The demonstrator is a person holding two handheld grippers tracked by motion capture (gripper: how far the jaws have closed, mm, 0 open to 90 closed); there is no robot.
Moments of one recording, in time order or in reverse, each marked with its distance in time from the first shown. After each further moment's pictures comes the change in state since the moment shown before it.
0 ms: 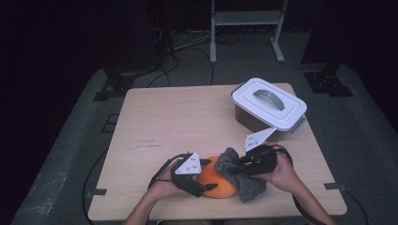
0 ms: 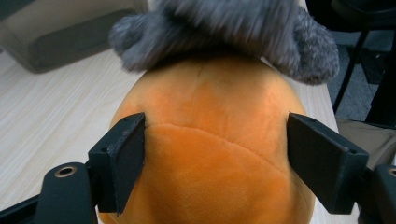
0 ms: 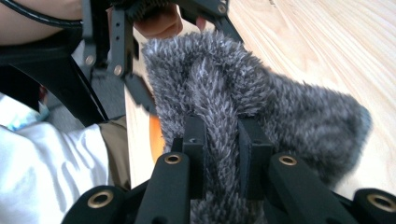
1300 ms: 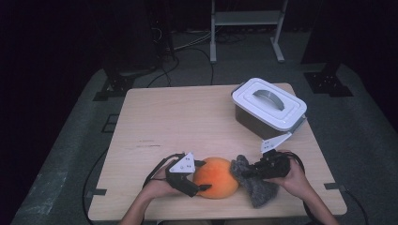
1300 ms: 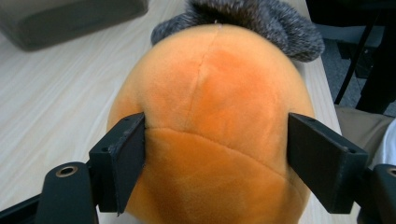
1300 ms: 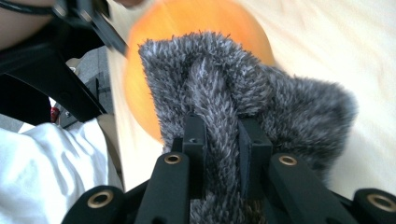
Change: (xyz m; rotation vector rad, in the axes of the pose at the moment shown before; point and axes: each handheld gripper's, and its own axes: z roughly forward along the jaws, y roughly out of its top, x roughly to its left) left arm 0.009 -0.013 -0.005 0.017 -0.039 -0.029; right arm -0.022 -0.055 -0.013 -0.036 0.019 0.166
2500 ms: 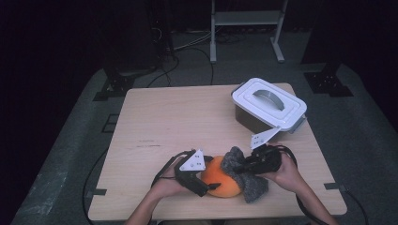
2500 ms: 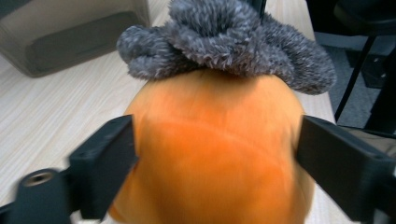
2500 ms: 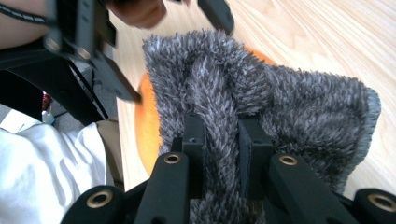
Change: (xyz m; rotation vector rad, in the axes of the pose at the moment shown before) left arm -0.003 0.022 0.008 -0.024 0.023 -0.008; right arm 0.008 0.025 0.007 0.021 -0.014 -0.070
